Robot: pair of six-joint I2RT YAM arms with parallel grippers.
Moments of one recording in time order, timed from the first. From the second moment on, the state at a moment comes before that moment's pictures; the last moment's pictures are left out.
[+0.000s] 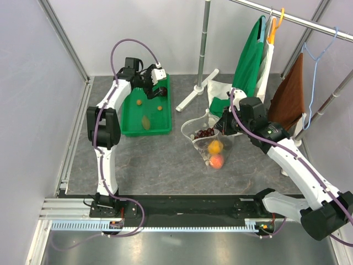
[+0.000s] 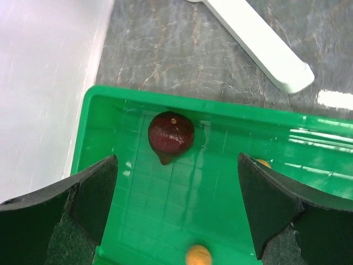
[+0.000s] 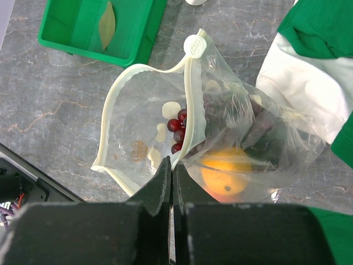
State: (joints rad) left arm -0.16 2.25 2.01 -0.53 0.68 1.02; right arm 0.46 1.10 1.08 -0.56 -0.16 0.34
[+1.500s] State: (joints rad) left arm -0.21 2.57 2.25 -0.53 0.60 1.35; right arm 0.45 1.11 1.07 -0.55 -0.19 0.34
